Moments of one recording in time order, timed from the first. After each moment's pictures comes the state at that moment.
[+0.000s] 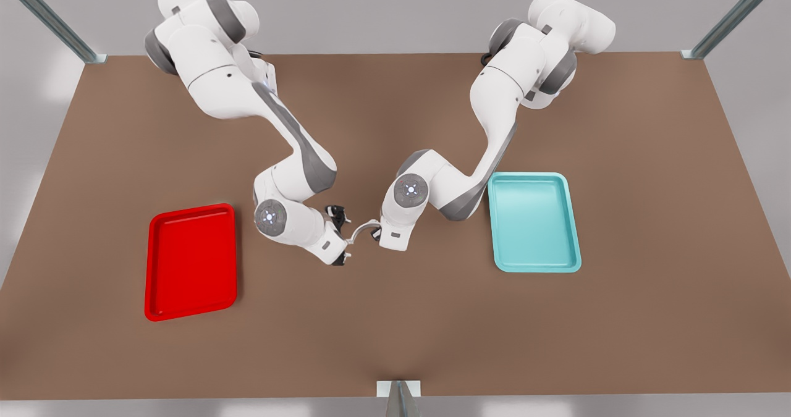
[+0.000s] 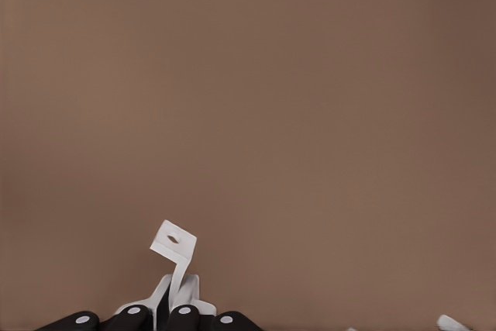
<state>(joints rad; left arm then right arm) -0.64 0.93 -0.11 -0.96 -0.06 1.94 -1.30 0.26 0.67 0.29 -1.41 0.23 2.08 -1.21</state>
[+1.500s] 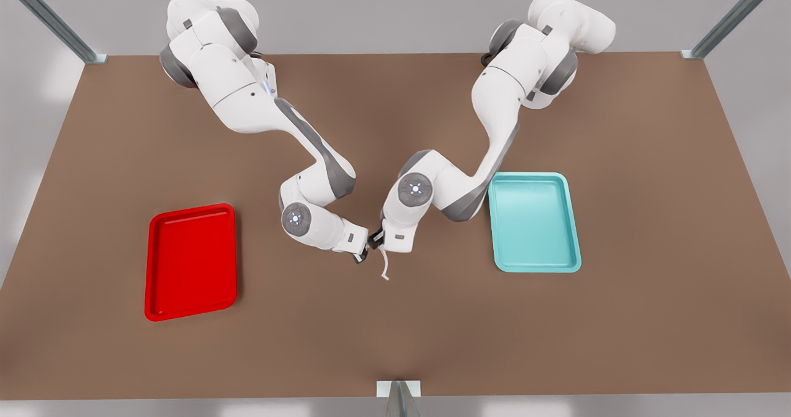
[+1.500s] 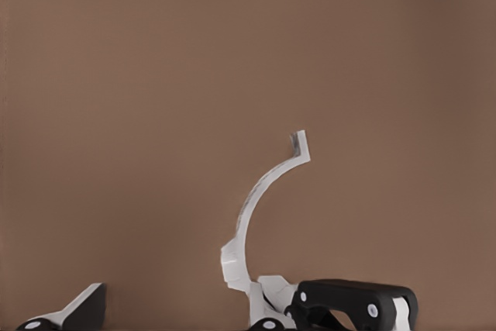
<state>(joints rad) -0.63 0.93 -0.11 -0.94 -0.07 1.96 -1.39 0.32 0.76 0.28 -1.44 0.21 2.27 -1.65</state>
